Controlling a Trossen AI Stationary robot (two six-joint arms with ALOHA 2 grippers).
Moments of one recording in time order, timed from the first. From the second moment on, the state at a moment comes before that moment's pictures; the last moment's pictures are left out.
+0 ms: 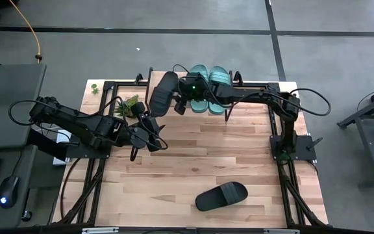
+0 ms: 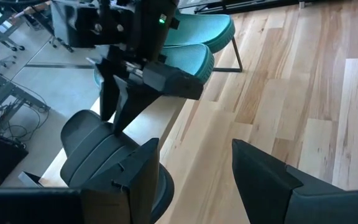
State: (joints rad) left arm -0.18 1.23 1.12 -0.68 -0.85 -0.16; right arm -0.32 1.93 1.56 -0.09 0.02 -0.11
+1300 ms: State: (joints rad) left arm -0.18 1.23 1.12 -0.69 -0.88 -0.16; right arm -0.22 1.89 1.56 -0.19 0.08 -0.18
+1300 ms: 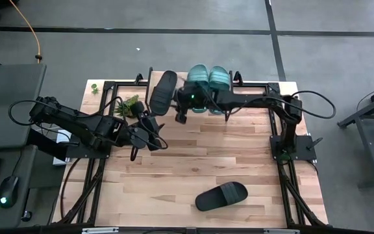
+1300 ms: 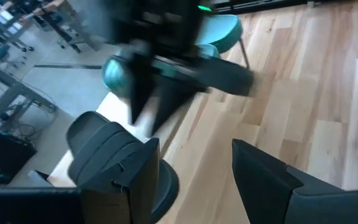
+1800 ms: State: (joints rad) left arm -0.18 1.23 1.12 -0.80 -0.91 -0.22; right arm -0.08 1.89 1.56 -0.46 0.44 -0.22
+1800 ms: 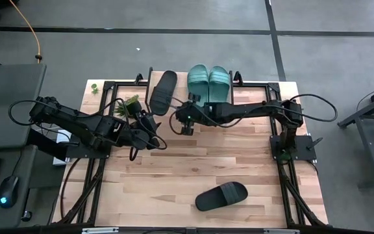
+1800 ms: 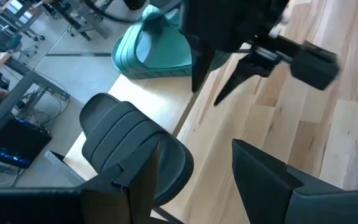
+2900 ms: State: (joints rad) left arm -0.18 1.23 1.12 -0.79 -0.94 -0.23; right arm -0.41 1.87 1.56 -0.20 0.03 -0.29
